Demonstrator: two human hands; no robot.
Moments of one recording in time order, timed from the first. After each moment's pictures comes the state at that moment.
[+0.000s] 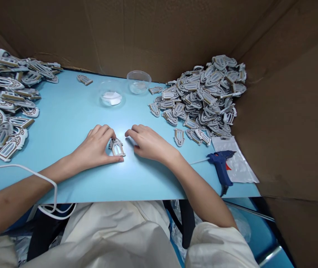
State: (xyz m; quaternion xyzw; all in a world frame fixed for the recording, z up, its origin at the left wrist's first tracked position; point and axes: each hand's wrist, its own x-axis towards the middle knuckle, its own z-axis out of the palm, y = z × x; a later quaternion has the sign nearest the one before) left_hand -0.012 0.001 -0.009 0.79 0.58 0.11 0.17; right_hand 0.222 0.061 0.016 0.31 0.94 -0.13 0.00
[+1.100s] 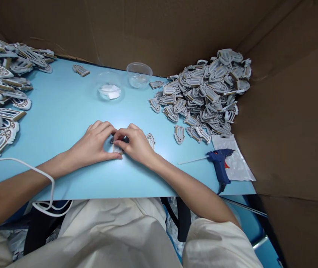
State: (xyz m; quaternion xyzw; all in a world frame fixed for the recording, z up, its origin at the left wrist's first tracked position) left_hand -0.013 0.003 -0.016 0.80 0.54 0.16 0.20; right_hand 0.191 0.040 -0.018 0.38 0.79 -0.39 -0.27
